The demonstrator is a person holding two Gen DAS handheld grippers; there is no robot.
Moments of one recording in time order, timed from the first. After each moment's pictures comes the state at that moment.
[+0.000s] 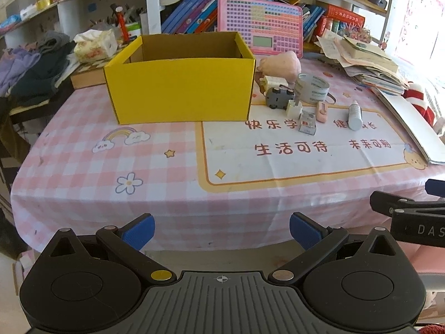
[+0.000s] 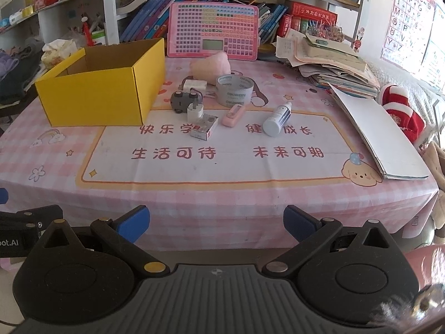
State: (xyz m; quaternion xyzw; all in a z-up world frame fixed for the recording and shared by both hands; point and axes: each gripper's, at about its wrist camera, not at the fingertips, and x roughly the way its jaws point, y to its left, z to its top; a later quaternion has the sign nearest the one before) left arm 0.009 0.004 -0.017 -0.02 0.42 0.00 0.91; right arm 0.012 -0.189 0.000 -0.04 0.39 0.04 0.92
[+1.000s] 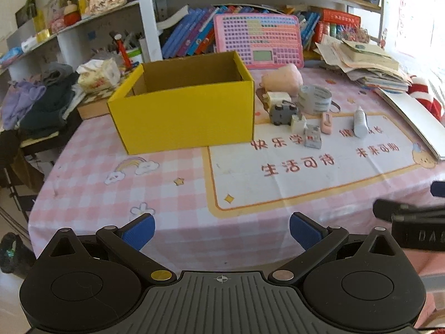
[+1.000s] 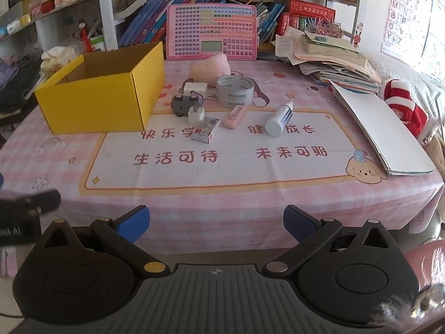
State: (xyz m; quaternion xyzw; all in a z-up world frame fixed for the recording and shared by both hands) left arm 0.013 -0.005 -0.001 0.03 0.39 0.01 0.92; right arm 0.017 -0.193 0.002 -0.02 0.39 0.04 0.92
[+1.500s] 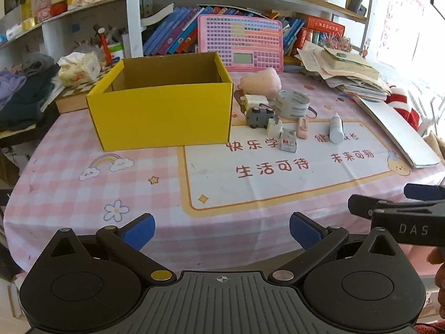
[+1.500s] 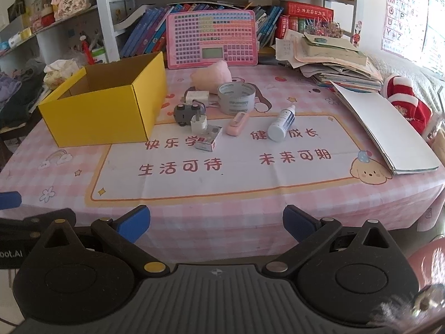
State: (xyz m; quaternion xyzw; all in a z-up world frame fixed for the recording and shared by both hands) left arm 0.013 -0.003 0.000 -0.02 0.38 -0.04 0.92; right arm 0.017 -0.196 0.006 0.00 0.38 0.05 0.92
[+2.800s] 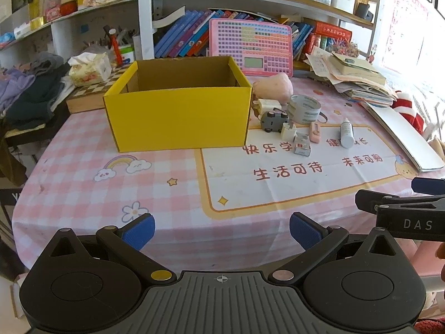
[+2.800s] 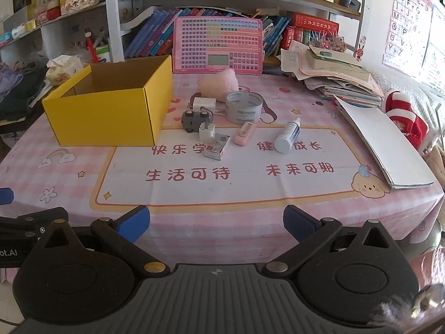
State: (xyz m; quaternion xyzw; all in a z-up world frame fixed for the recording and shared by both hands) left arm 0.009 0.021 0.000 -0.02 0.38 -0.03 0.93; right arm 0.017 -0.170 0.013 -0.03 0.37 0.05 0.93
